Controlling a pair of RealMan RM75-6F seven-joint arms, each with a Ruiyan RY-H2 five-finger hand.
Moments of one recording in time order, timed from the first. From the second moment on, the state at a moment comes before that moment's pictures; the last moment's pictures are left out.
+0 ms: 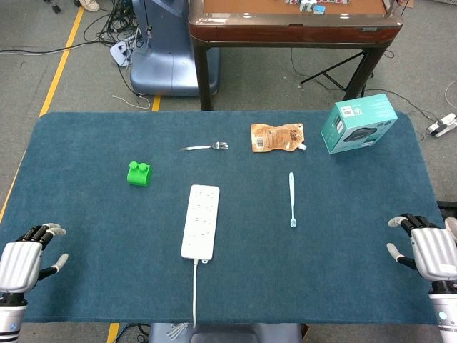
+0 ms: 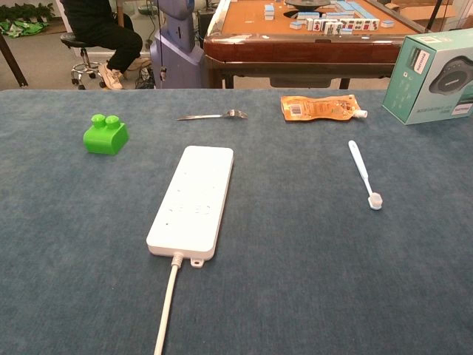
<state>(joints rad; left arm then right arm) -0.10 -1.21 -0.04 -1.54 1.55 1.54 0.12 0.08 -1.05 0.06 -1.70 -1.45 1.44 -0.13</state>
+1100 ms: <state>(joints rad) -0.46 -1.25 -0.06 -1.55 1.85 1.26 0.01 0.10 -1.02 0.09 -1.71 -1.41 1.42 -0.13</state>
